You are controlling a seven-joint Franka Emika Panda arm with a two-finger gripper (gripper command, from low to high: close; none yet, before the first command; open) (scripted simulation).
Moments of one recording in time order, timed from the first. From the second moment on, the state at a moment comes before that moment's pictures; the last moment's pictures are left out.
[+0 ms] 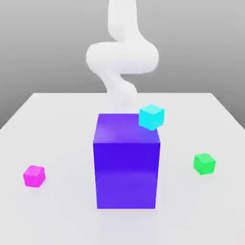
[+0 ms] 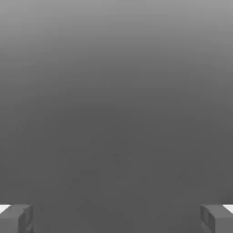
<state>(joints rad) -0.03 -0.71 -0.04 -2.35 -0.03 2.35 0.76</state>
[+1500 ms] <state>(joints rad) -0.38 0.08 -0.31 -2.68 0.12 2.85 0.05</state>
